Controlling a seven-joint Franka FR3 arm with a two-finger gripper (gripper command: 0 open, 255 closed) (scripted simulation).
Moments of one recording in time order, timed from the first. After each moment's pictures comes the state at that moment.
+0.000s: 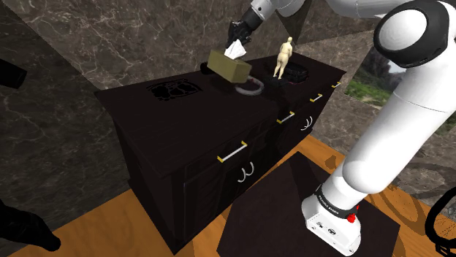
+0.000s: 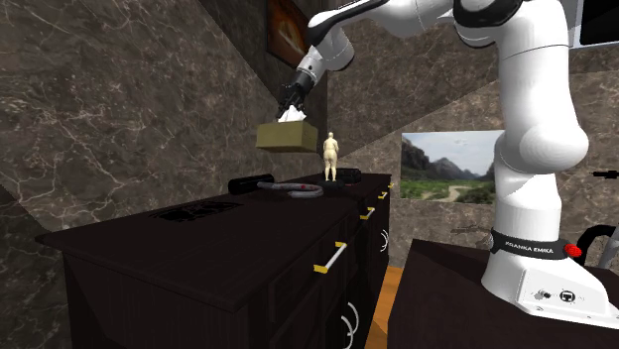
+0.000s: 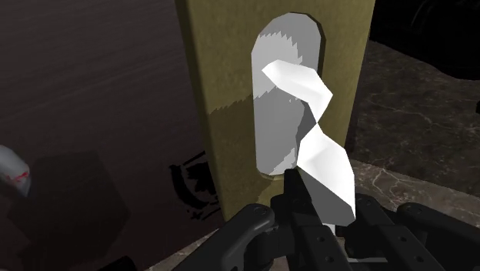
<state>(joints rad) 0.01 0.07 -0.18 -1.69 0.56 2.02 -0.16</state>
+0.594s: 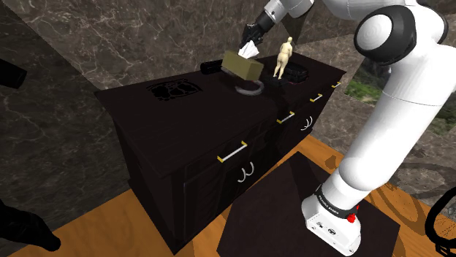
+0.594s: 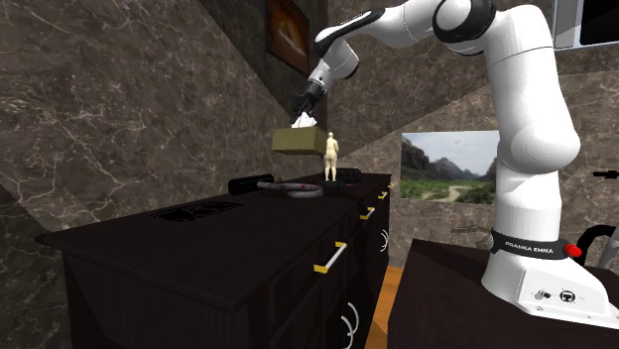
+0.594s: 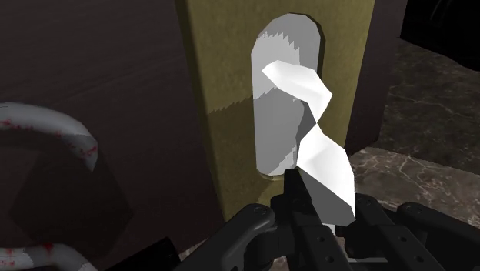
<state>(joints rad) -0.09 0.18 -0.25 -1.56 0.62 1.90 -0.31</state>
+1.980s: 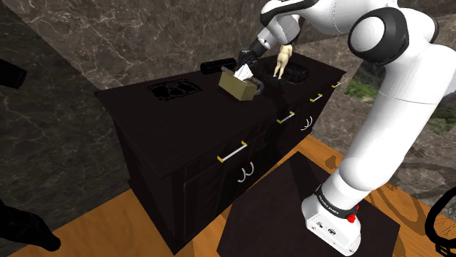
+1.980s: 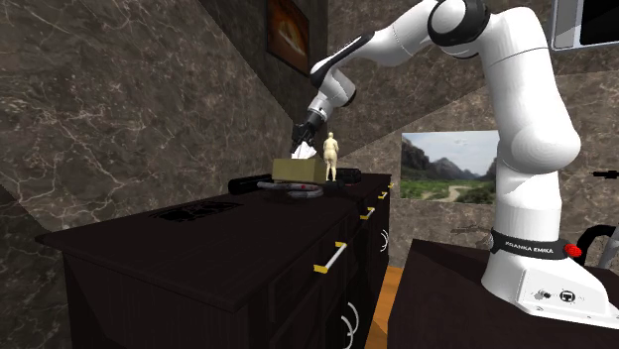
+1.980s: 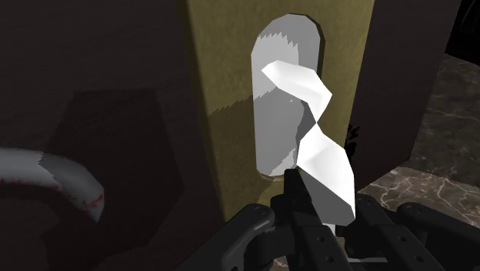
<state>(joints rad) -0.09 0.22 -0.24 -1.77 0.70 2.11 -0.46</state>
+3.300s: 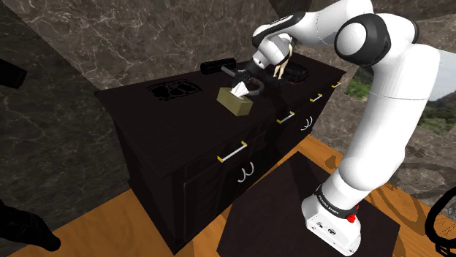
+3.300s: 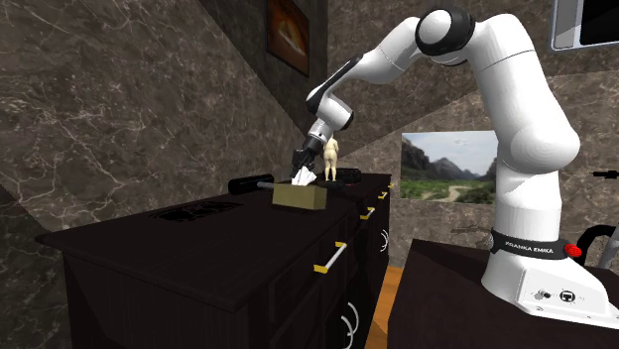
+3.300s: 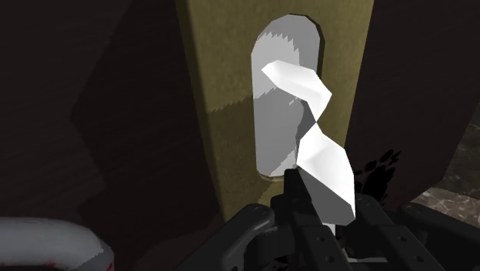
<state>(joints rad) -0.10 0.31 -0.21 -1.87 0.81 2.26 -0.61</state>
